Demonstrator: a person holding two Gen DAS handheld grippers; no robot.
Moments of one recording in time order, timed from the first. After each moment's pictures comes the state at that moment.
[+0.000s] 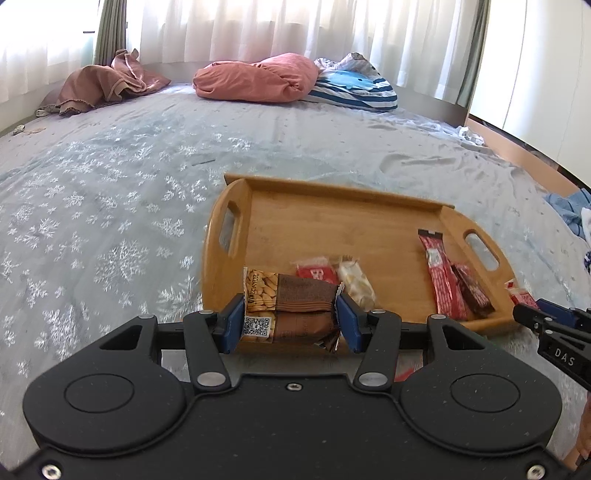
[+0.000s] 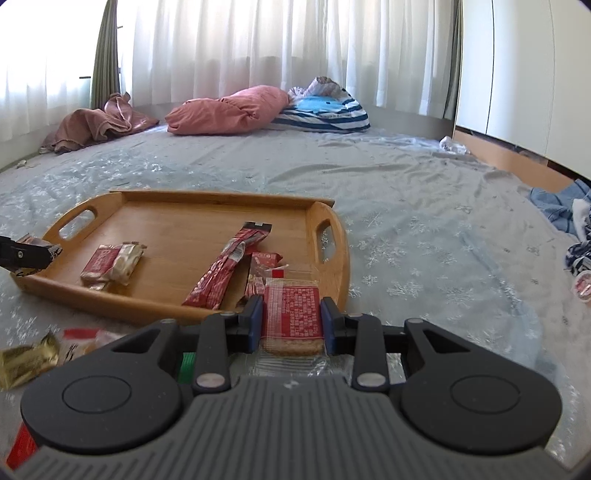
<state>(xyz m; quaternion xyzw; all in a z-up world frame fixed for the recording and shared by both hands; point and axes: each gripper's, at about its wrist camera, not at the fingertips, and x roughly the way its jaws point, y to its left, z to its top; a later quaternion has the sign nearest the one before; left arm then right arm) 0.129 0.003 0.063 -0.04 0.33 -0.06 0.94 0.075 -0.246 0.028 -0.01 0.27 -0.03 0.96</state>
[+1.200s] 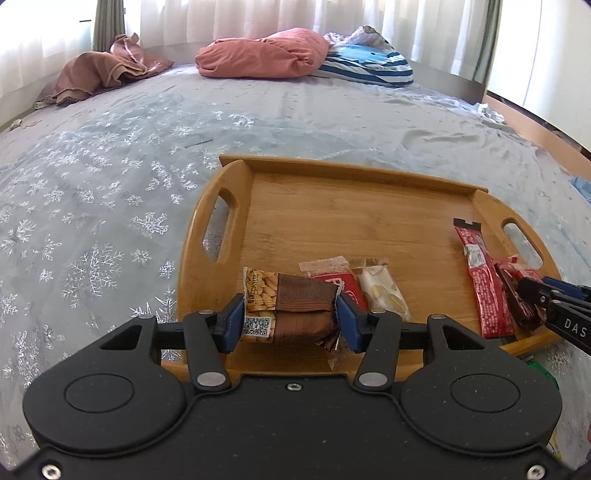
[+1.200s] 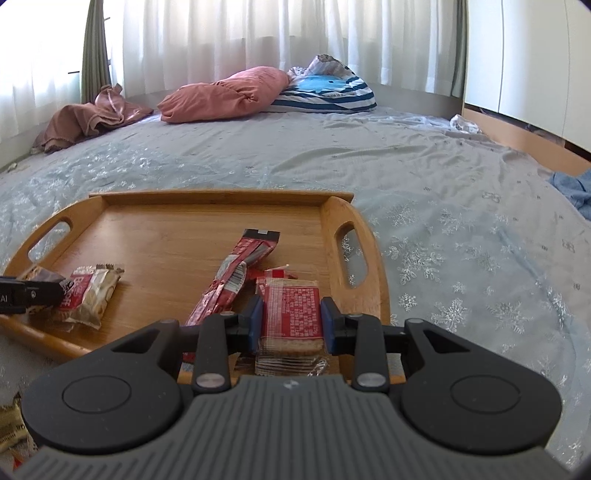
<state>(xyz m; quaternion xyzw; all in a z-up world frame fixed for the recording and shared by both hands) 0.193 -0.012 0.029 -0.02 0.36 -0.03 0.93 0.144 -0.241 0.013 0.02 0.30 -0.03 0.95</state>
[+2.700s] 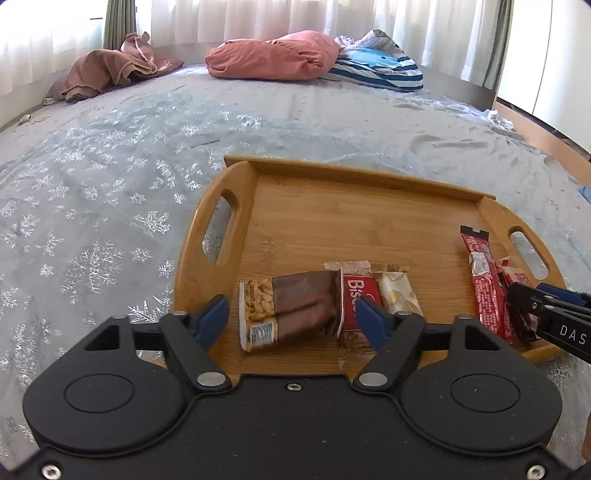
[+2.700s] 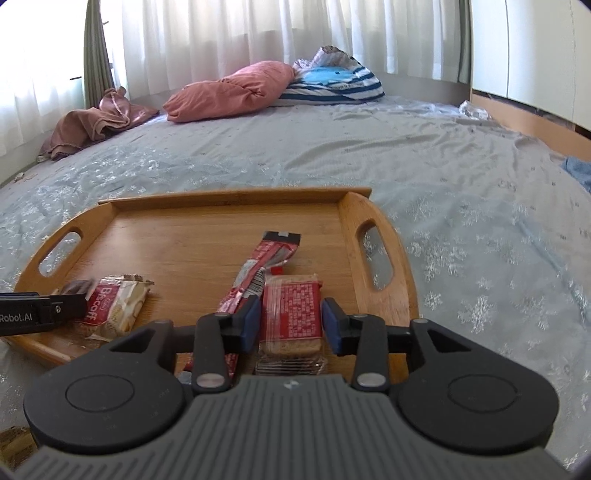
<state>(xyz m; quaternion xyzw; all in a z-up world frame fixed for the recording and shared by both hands) 0.194 -0.018 0.029 -0.03 0.36 -0.02 0.93 0.155 -0.233 0.016 0.04 0.31 -0.01 0.95</state>
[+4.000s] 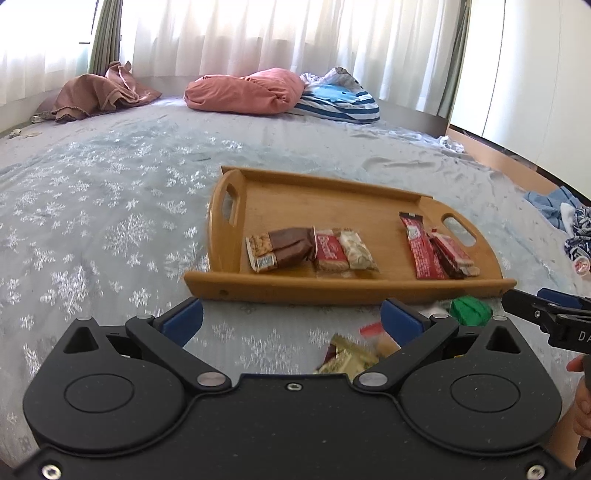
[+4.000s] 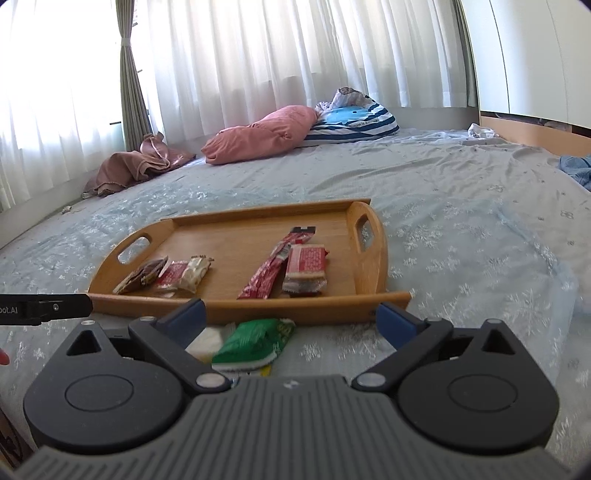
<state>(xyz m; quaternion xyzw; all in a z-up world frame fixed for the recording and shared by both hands) 0.064 0.014 0.038 -0.04 0.30 -0.09 0.95 0.030 -0.252 0.020 0.08 0.23 0.04 0.97</state>
